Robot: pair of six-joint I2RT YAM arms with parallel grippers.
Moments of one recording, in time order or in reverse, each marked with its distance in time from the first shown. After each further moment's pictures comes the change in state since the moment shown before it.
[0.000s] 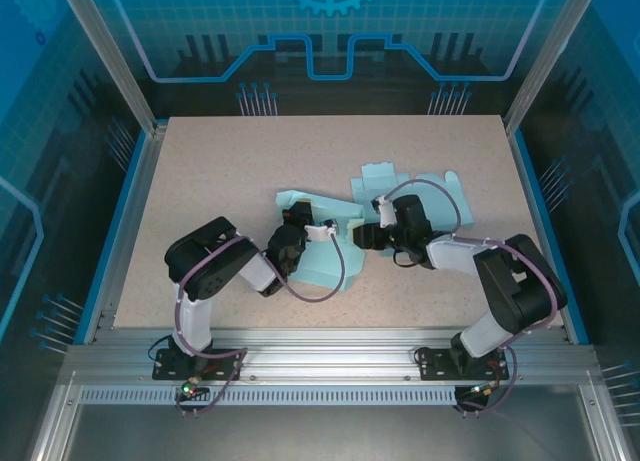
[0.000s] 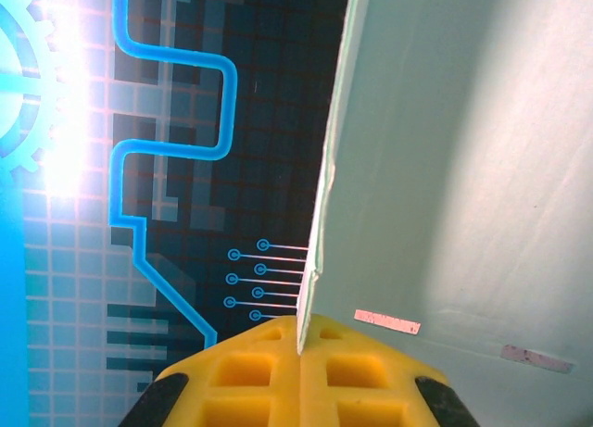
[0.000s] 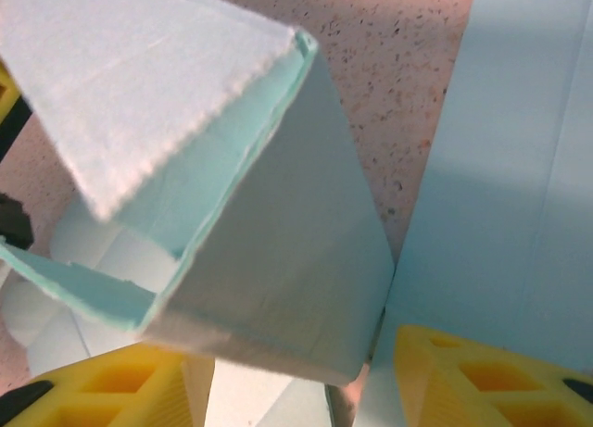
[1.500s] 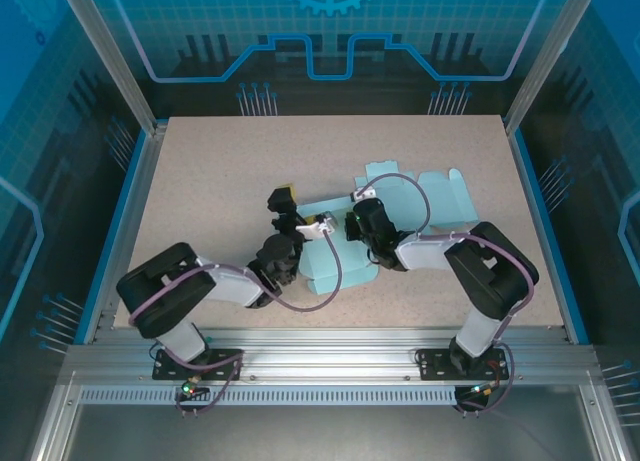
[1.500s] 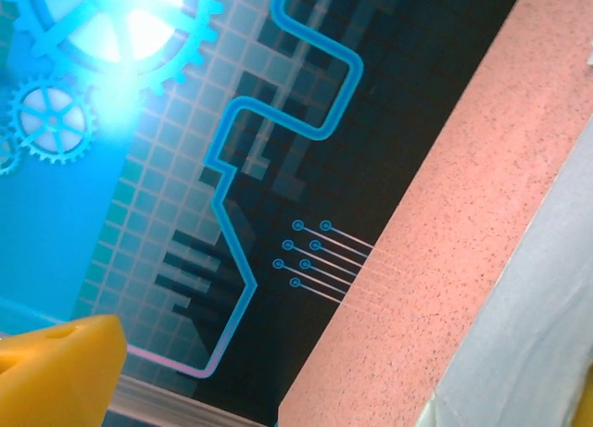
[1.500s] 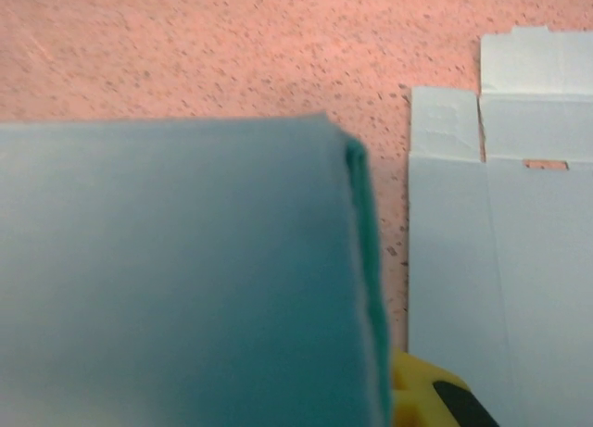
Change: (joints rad) left arm -0.154 -0.372 -0.091 -0.090 -0.257 -0.211; right arm 0.240 0.122 0.110 0.137 0.642 -0.008
